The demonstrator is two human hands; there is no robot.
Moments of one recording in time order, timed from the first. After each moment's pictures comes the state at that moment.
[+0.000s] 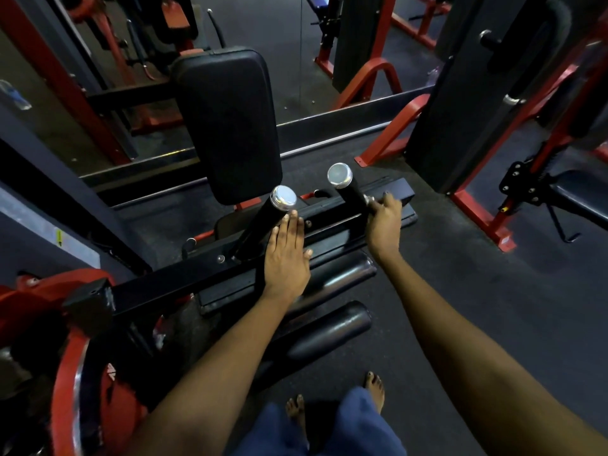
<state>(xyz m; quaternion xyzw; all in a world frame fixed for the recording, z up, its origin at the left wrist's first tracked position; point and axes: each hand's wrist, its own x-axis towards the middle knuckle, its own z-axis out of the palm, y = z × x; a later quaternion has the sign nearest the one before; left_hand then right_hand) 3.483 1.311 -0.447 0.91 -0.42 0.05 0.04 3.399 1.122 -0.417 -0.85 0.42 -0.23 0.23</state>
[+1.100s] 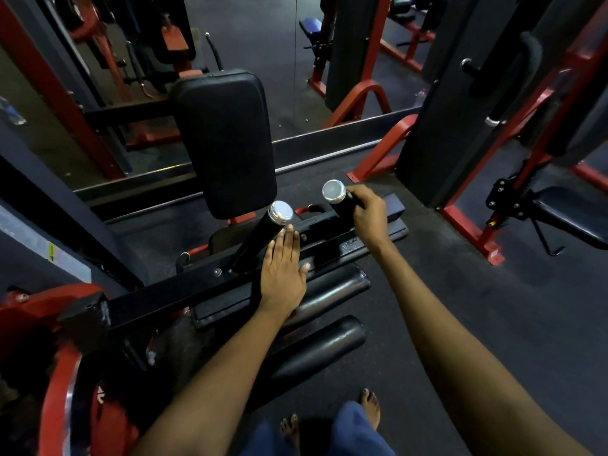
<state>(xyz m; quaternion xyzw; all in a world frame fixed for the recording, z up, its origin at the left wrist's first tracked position) 3.481 1.311 -0.444 0.91 -0.42 0.04 0.03 3.424 1.140 -0.351 -0.82 0.27 -0.33 0.38</state>
